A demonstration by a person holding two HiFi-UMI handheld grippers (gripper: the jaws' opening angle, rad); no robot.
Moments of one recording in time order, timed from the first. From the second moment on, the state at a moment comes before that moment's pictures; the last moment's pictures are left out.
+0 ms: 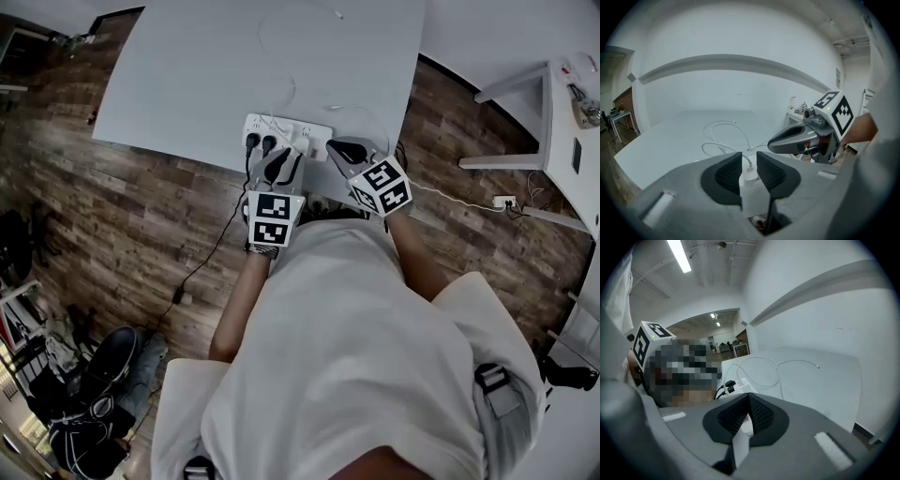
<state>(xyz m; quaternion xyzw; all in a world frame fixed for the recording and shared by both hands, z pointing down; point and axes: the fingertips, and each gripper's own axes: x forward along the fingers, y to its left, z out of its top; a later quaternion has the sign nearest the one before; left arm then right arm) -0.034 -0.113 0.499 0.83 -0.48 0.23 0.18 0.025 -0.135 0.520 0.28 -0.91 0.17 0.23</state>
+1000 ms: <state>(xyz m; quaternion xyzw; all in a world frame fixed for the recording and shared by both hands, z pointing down) -0.019 -0.133 0.566 0.80 -0.46 0.31 0.22 0.012 -0.159 0.605 0.25 -0.89 0.18 0.33</state>
